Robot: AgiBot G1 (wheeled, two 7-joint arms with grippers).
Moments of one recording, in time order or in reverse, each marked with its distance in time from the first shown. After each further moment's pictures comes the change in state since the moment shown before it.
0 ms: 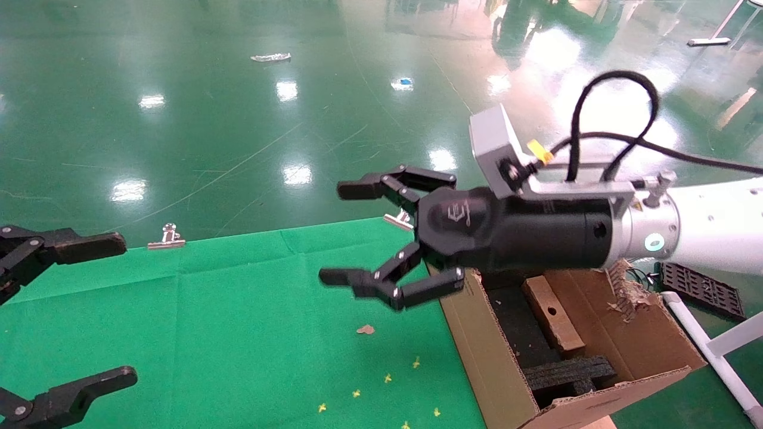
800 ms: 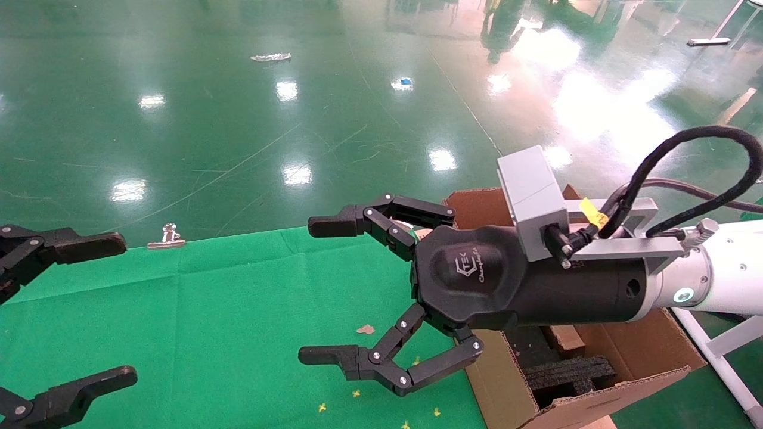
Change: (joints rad) left arm 0.000 0.000 0.000 0.000 -0.001 -0.001 0.000; right arm -0.192 -0.002 0.184 0.162 0.076 -0.047 -0.041
